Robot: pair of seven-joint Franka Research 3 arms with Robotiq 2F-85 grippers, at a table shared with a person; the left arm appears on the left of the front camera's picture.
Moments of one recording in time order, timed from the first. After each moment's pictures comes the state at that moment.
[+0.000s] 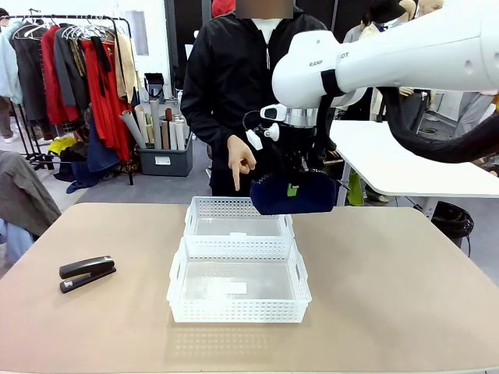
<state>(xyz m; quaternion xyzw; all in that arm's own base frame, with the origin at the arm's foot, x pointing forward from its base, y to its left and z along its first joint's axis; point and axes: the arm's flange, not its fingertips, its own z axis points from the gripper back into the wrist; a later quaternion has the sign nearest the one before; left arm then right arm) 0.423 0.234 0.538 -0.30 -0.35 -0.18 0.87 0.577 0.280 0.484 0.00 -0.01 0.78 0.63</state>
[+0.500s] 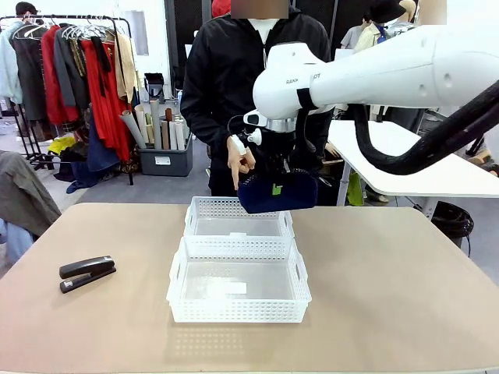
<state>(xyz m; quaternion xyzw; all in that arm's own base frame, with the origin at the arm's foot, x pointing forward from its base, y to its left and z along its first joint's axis) 0.423 0.234 0.538 -0.30 -0.35 -0.18 0.87 0.617 0.315 0.460 -0.01 -0.01 0.79 0.62</state>
